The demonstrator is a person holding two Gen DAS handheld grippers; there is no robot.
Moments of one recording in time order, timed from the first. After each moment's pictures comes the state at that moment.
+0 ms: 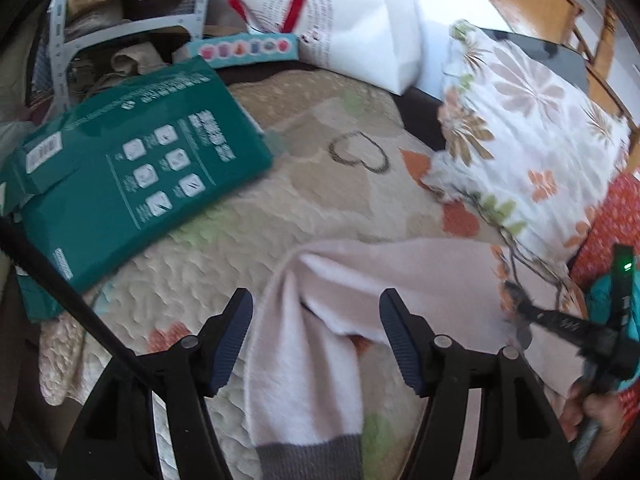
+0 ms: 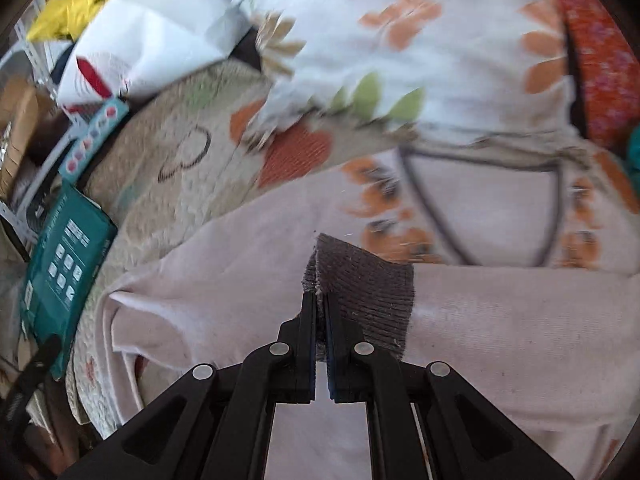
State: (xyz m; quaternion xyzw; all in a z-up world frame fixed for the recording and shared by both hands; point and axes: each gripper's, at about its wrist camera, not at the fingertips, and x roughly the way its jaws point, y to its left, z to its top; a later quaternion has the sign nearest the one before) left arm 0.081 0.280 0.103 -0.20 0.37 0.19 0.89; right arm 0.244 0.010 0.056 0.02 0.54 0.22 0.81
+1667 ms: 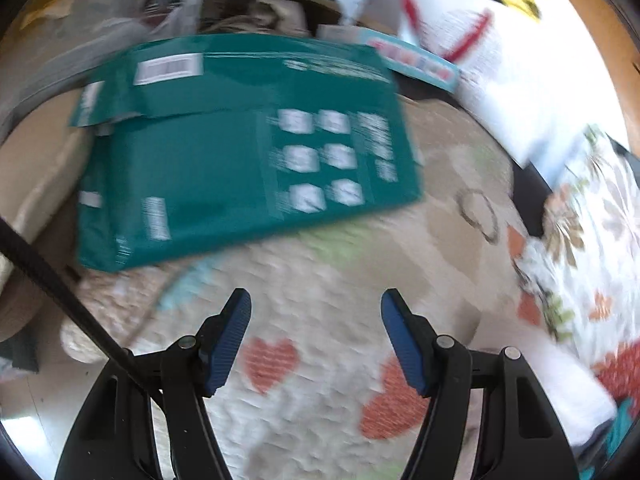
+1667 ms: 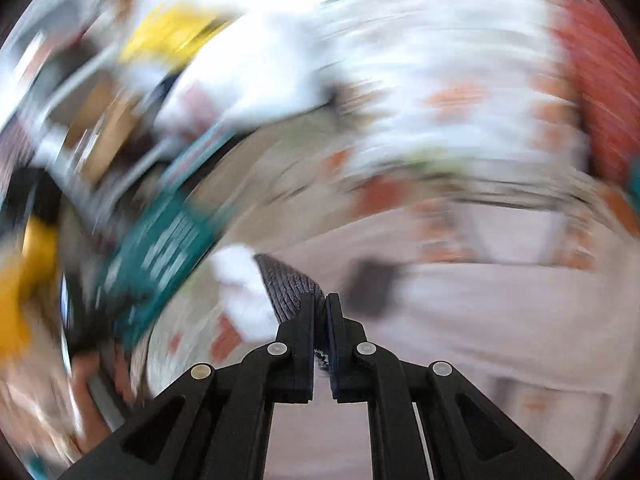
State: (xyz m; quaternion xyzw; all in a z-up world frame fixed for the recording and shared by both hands) left arm 0.054 0.357 0.087 -0.34 0.35 0.31 0.81; right arm 0.168 -0.075 0.153 0.09 0.45 0.30 0.84
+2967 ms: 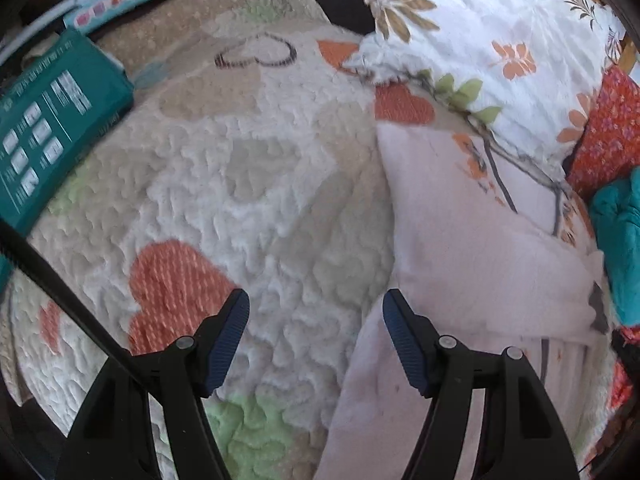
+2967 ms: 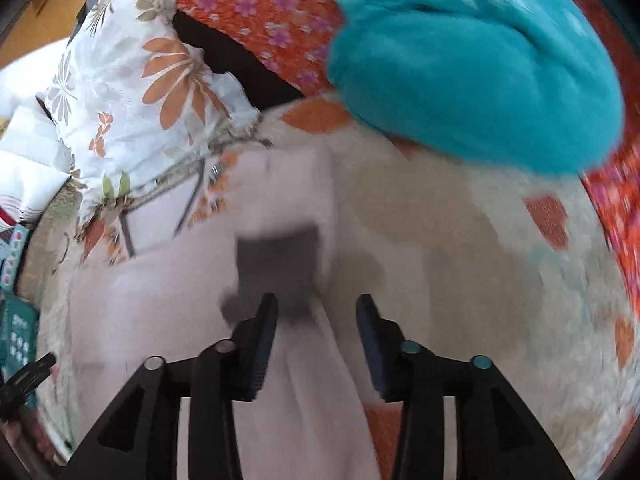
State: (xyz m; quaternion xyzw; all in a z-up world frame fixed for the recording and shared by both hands) left arm 0.155 0.178 0.055 -0.16 0.51 0.08 0.84; right arm 0.183 -0.330 0.076 0.13 0.51 0.00 0.85
